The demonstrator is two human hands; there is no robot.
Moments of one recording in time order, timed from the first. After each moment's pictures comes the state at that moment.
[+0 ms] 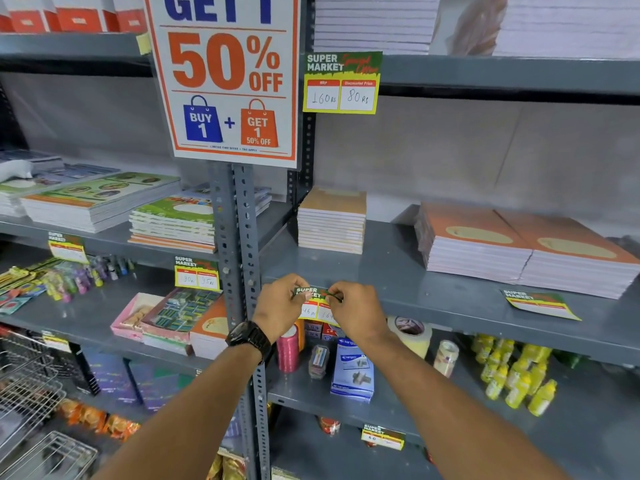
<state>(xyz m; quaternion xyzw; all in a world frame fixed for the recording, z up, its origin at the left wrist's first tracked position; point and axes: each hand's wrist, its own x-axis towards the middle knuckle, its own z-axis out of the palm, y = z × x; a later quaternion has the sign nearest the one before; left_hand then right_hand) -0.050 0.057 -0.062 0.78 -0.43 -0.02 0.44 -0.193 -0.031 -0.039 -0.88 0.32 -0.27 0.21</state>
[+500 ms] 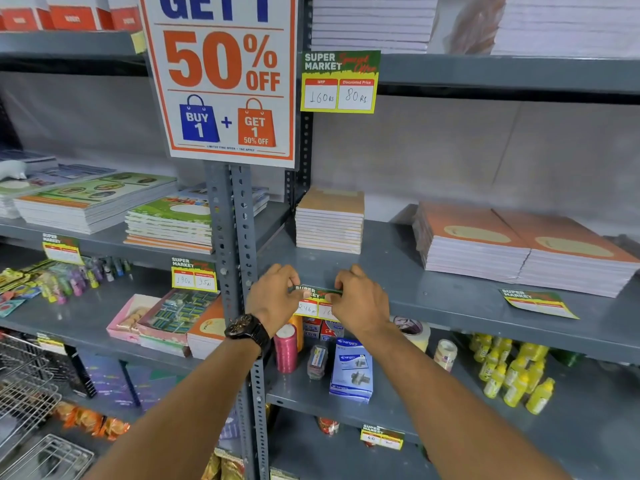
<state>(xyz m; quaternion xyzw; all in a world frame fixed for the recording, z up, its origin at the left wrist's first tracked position) -0.045 0.059 -0.049 0.81 -0.45 0.07 0.37 -0.194 -0.033 -0.025 -0.90 0.34 -0.27 0.08</state>
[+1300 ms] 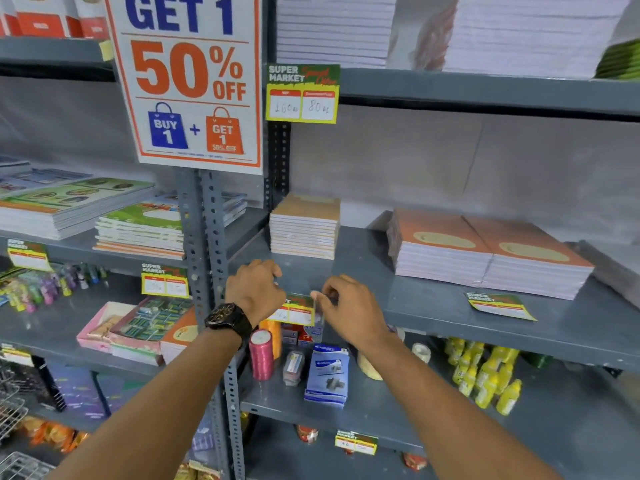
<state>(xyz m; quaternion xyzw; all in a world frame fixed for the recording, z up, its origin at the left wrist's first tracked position) -0.069 0.046 -0.015 0.84 -0.44 0.07 0.31 -0.239 -0.057 -0.024 -0.89 0.28 -0.32 0.16</state>
